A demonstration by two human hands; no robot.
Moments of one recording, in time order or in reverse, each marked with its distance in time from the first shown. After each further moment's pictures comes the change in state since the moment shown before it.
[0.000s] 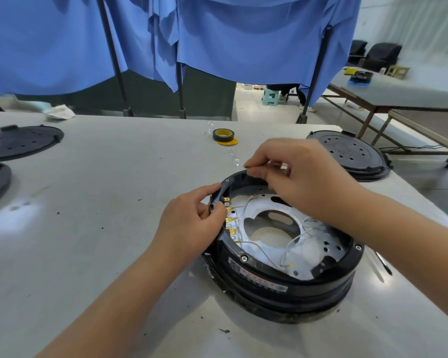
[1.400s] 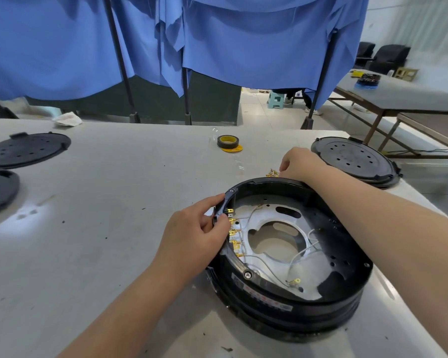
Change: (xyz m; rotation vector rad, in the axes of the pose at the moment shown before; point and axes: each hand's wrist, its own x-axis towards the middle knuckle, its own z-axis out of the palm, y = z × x) left_hand -0.002 -0.002 0.003 -0.034 0.019 -0.012; right_hand 0.062 0.152 0.042 -0.307 -0.323 0.685
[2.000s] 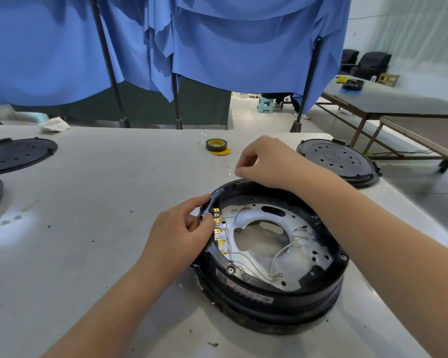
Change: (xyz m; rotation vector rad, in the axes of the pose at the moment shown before) left_hand 0.002 -0.003 -0.001 0.014 -0.024 -0.019; right_hand -0.087 -0.065 -0.039 0.215 0.055 -0.318
